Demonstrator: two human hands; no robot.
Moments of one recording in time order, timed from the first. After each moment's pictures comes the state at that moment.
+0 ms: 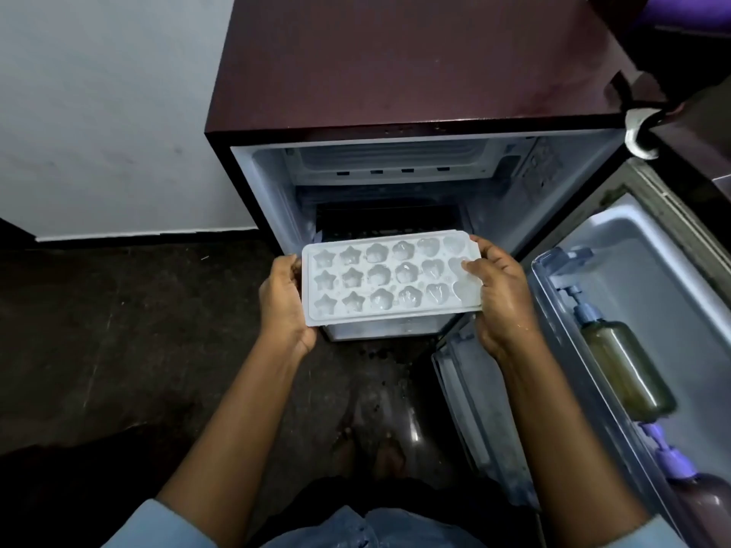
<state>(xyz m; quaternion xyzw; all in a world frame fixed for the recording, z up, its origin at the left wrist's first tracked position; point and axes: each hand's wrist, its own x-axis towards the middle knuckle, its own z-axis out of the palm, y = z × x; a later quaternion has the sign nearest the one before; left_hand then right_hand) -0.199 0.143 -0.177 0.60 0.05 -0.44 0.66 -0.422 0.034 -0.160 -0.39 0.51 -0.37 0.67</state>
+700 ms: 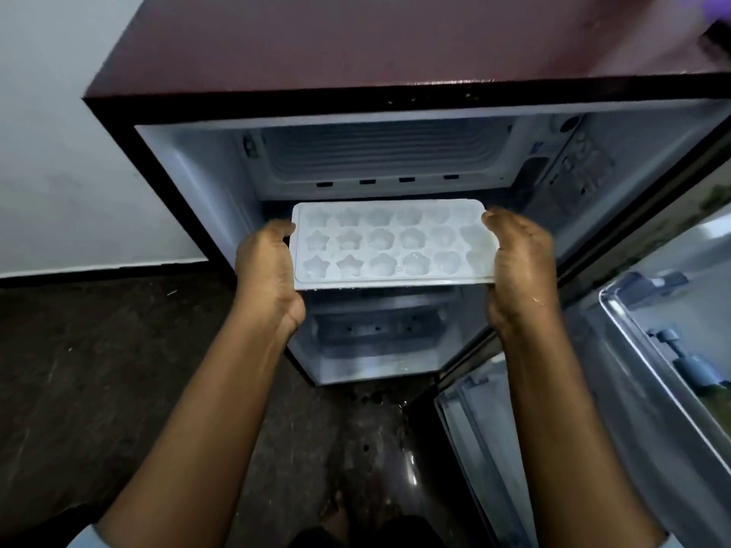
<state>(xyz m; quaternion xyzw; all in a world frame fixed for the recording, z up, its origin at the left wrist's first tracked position) -0.158 0.044 -0.193 0.63 0.01 -0.41 0.66 -0.368 -0.056 -0.207 -0.39 0.52 -0.49 0.57</state>
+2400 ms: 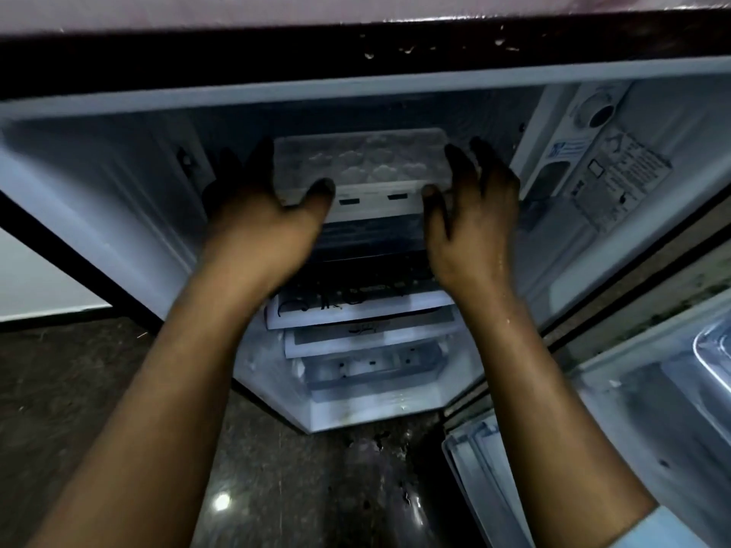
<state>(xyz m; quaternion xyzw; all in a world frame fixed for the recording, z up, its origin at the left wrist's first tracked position) -0.122 -0.046 -0.213 0.82 -0.44 -0.16 0.33 -0.317 -0.154 -0.281 -0.77 0.48 -0.43 -0.01</state>
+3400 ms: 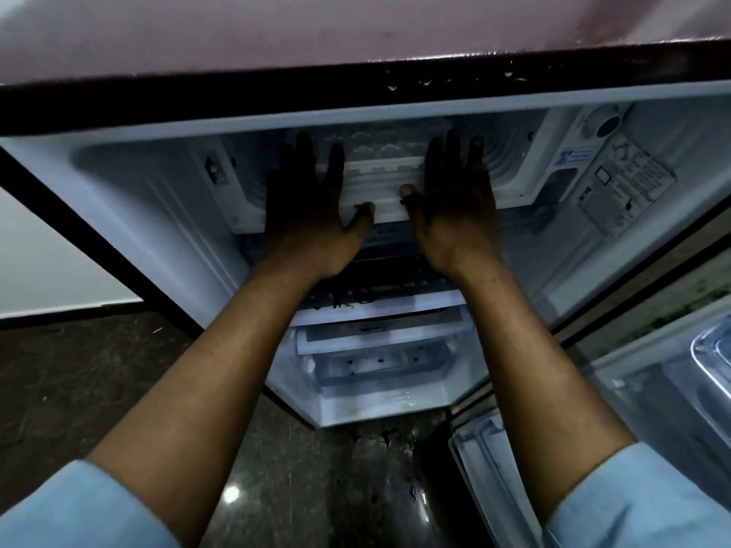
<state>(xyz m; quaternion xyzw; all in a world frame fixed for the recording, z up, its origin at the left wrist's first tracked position) -0.112 -0.092 -0.268 0.79 -0.59 0.00 0.15 -0.293 -0.186 -0.286 -0.84 0.51 -0.20 0.03</state>
